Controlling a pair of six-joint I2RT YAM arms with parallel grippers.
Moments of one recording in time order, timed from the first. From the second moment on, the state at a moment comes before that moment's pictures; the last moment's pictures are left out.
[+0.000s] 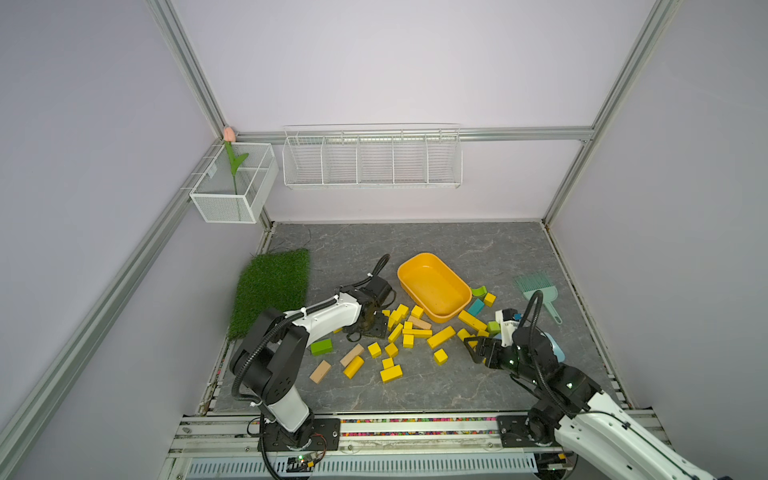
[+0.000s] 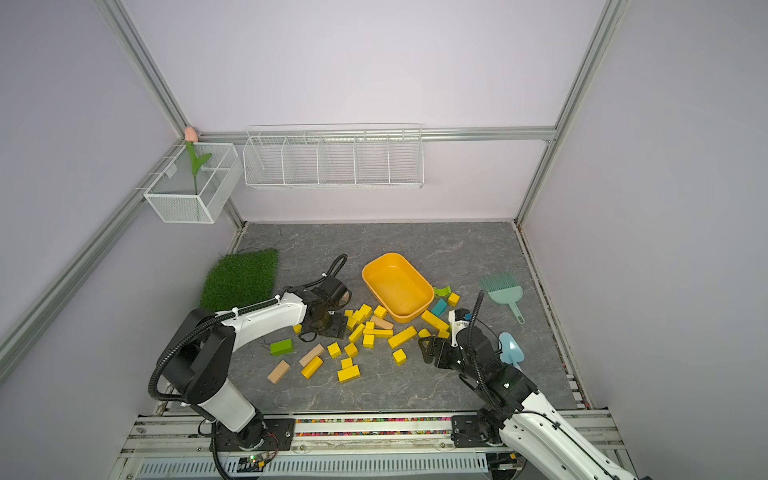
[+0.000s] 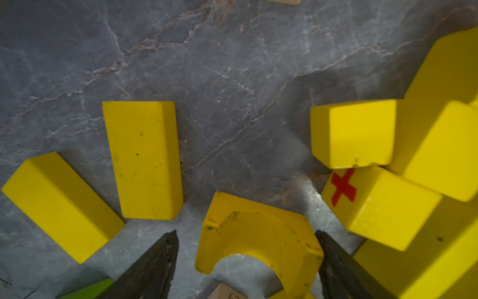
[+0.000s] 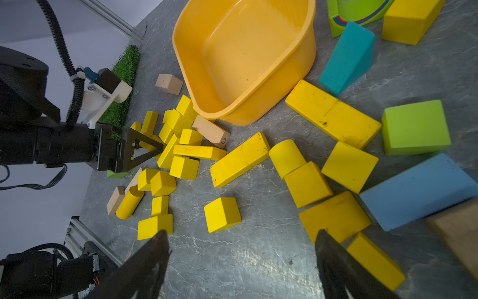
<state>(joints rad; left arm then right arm) -0.66 1.67 0.99 -0.70 -0.12 -0.42 0.64 0.52 0.35 -0.46 -0.04 0.75</state>
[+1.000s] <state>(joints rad) -0.65 1.60 1.23 -0.75 0.02 -0.36 0.64 0.53 0.35 -0.46 -0.04 0.76</state>
